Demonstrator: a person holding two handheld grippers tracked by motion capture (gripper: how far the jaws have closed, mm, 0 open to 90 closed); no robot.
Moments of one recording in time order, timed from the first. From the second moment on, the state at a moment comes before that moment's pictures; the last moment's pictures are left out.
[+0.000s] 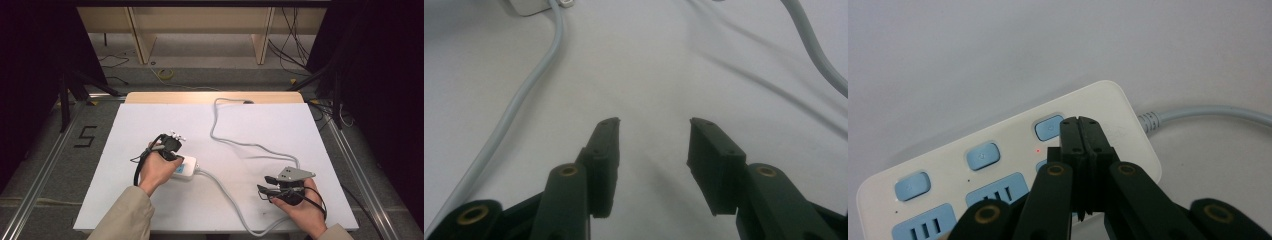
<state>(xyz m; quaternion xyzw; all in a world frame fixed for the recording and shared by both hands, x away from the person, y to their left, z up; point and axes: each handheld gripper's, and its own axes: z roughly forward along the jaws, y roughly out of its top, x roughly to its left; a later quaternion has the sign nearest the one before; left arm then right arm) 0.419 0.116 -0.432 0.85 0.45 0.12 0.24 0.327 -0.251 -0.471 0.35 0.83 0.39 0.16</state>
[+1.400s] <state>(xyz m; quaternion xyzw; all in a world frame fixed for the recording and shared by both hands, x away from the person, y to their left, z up) 0.436 0.111 -0.441 0.86 0.44 0.15 0.22 0.327 -0.251 -0.471 0.35 0.83 0.39 0.16</state>
